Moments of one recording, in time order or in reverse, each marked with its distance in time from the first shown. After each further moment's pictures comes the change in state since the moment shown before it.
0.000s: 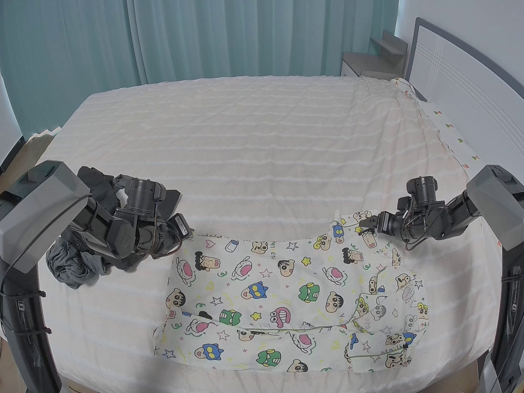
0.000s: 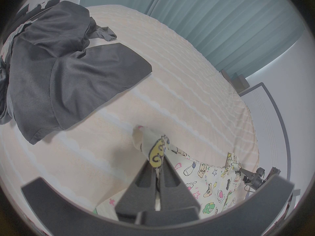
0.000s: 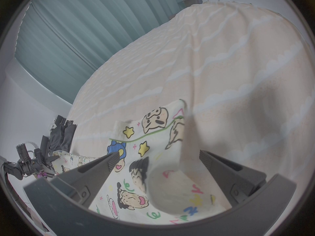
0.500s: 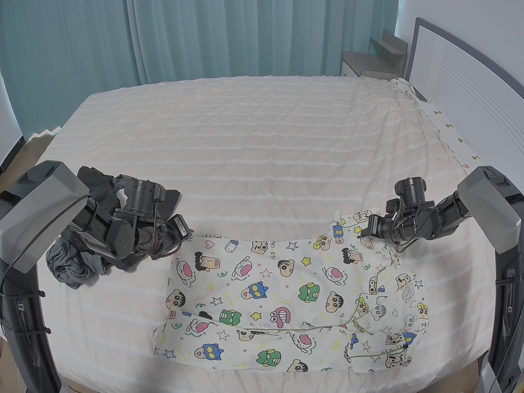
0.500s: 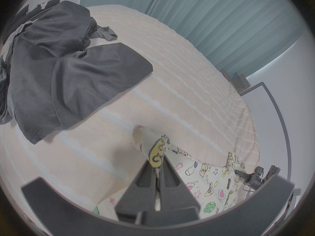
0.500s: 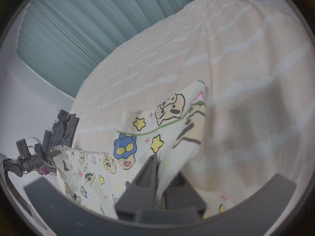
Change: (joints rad) left arm 0.001 -0.003 0.007 0.001 0.004 0.004; right arm 0.048 0.033 -0.059 0.062 0.010 -0.002
